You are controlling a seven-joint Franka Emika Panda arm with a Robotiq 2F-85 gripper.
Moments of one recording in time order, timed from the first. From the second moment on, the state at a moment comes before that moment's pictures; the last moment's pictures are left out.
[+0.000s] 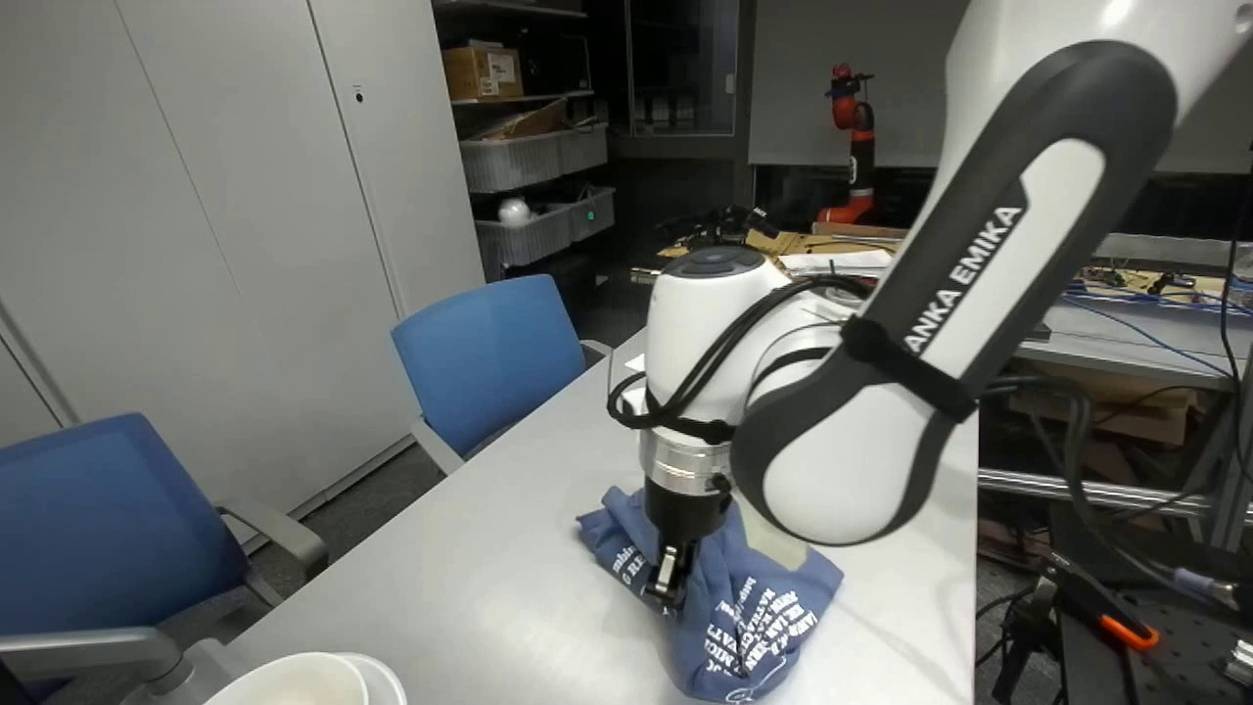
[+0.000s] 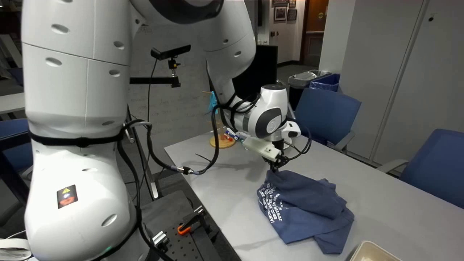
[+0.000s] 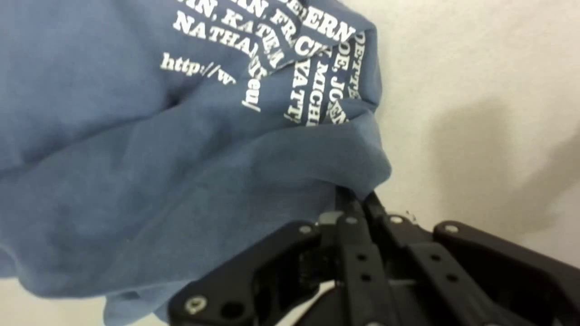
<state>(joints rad) 0.11 0.37 0.09 -2.34 -0.08 2.81 0.06</state>
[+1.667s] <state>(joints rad) 0.43 0.13 -0.55 -2.75 -1.06 3.04 1.01</state>
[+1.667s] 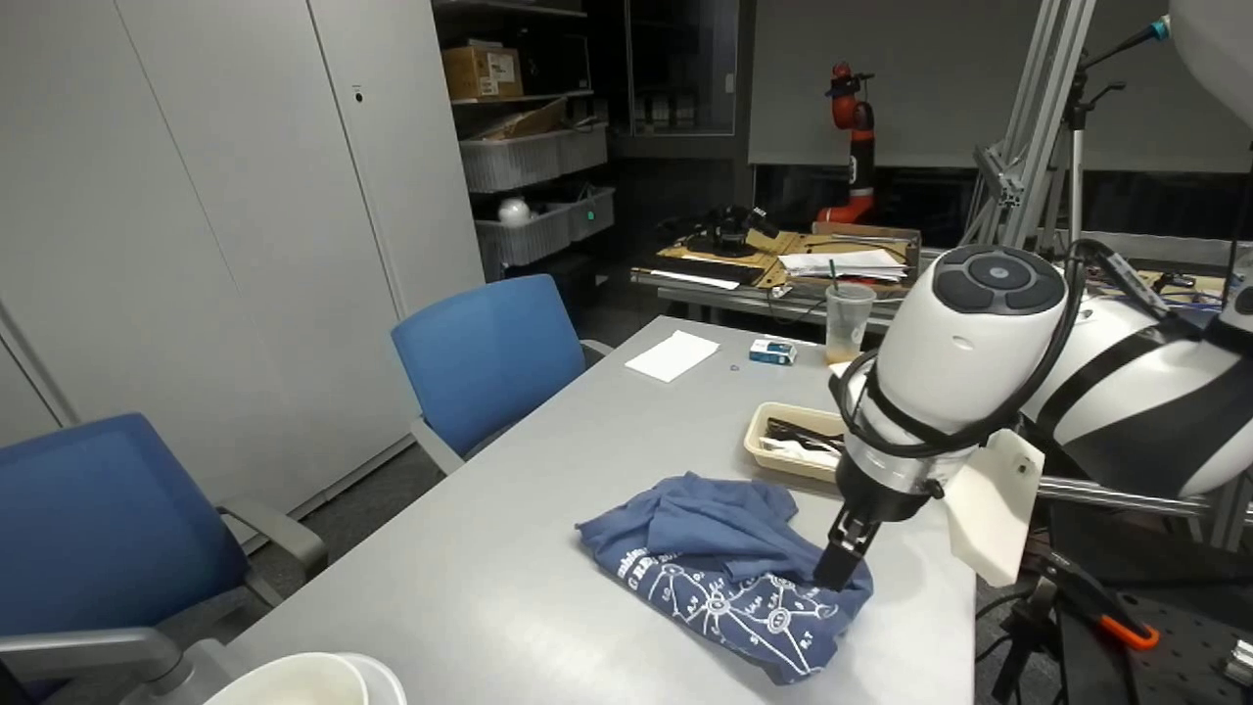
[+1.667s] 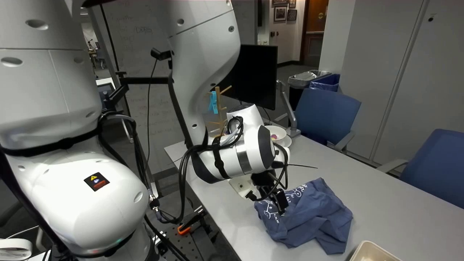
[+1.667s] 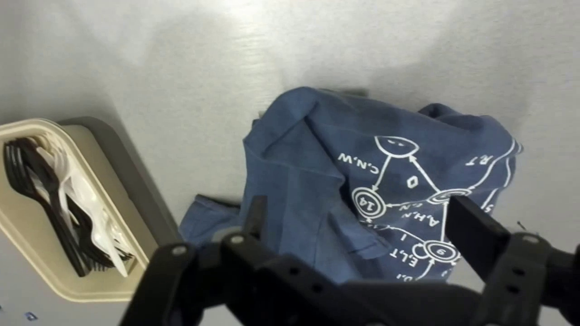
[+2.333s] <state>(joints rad) 0.41 0.14 -0.57 -2.75 -1.27 3.11 1.01</state>
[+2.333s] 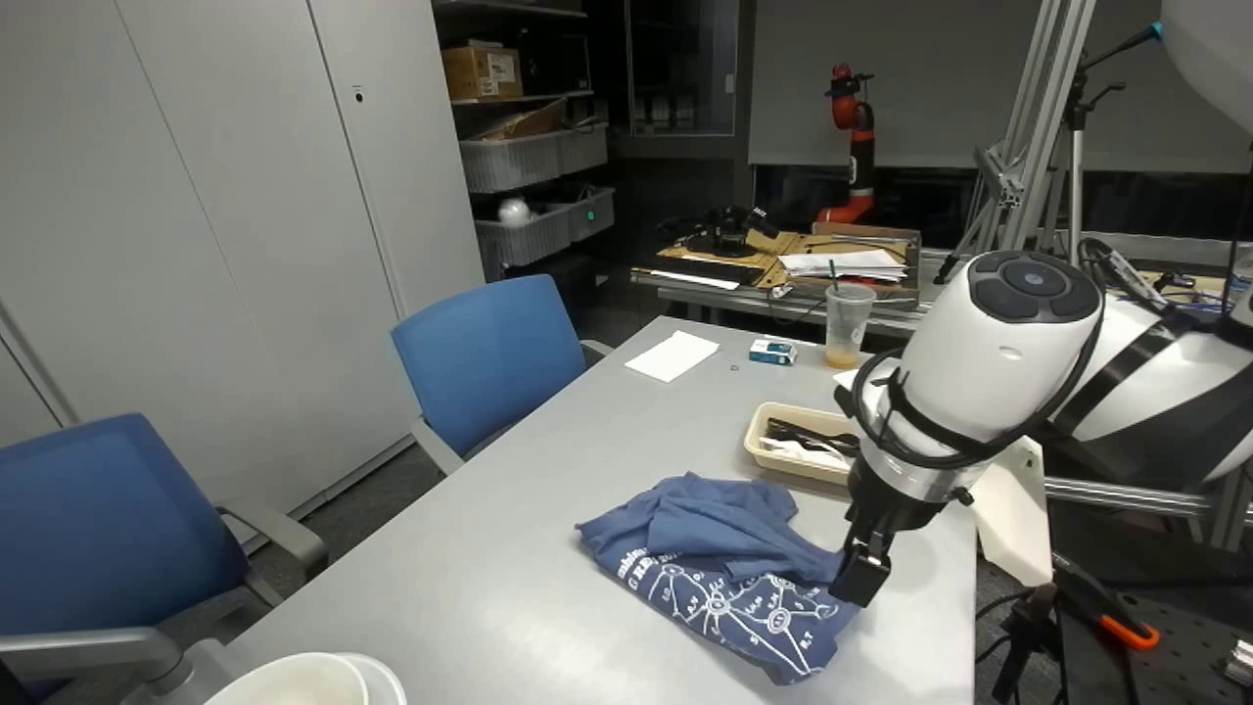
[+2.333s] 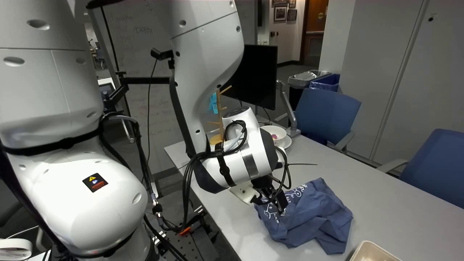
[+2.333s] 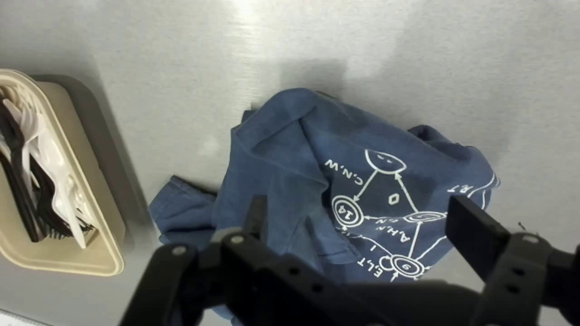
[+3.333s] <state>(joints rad) 0.20 0.07 -0.28 -2.74 -0.63 2.92 0.51</state>
